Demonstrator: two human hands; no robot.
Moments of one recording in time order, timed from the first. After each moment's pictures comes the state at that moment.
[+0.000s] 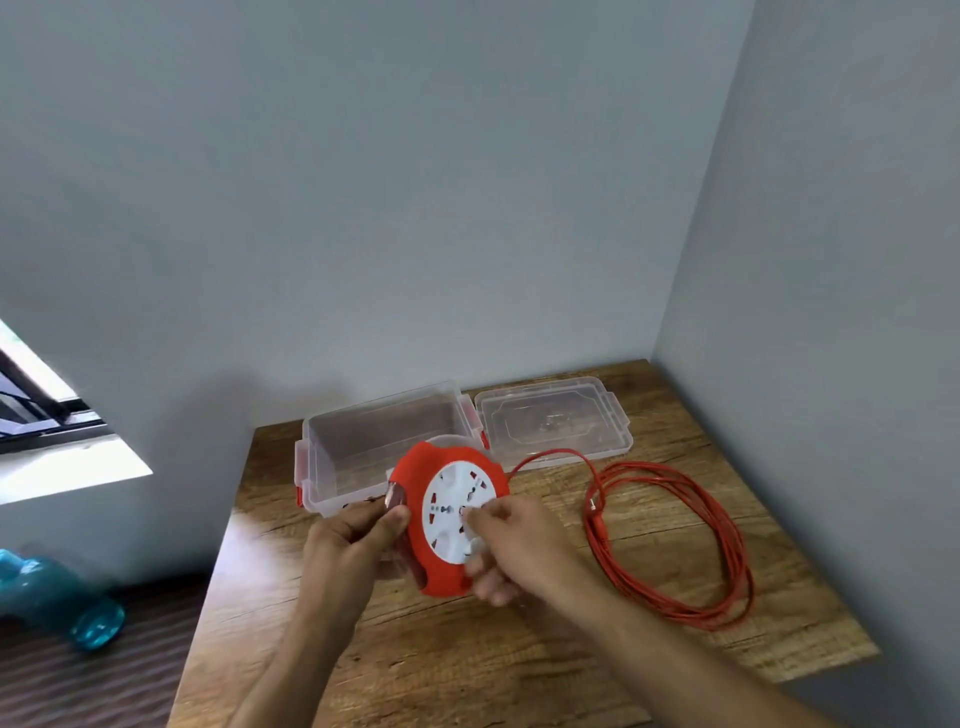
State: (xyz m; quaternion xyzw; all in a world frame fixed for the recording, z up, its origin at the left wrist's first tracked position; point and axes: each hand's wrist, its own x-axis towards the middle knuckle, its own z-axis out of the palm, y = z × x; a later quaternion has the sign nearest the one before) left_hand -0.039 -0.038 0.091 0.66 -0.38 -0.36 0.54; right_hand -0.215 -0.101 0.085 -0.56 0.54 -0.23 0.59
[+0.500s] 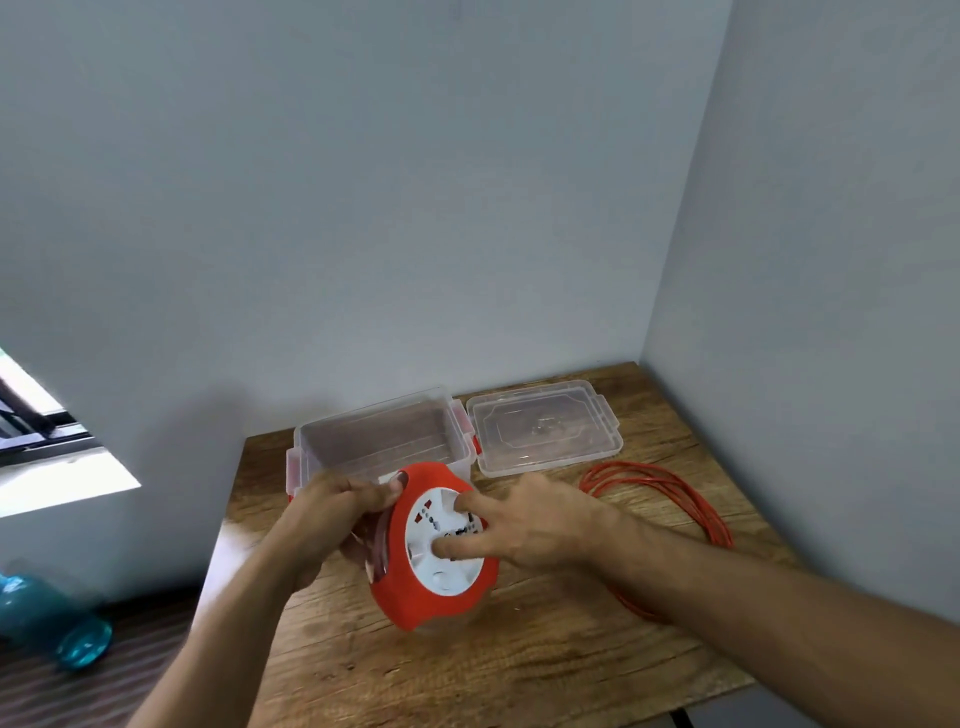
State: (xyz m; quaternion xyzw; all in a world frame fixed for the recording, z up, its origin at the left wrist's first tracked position) left_hand -0.003 -0.073 0.128 0.70 -0.47 -0.43 0.33; right_hand -0.244 -0.142 0.118 -0.99 0.10 0.08 -0.08
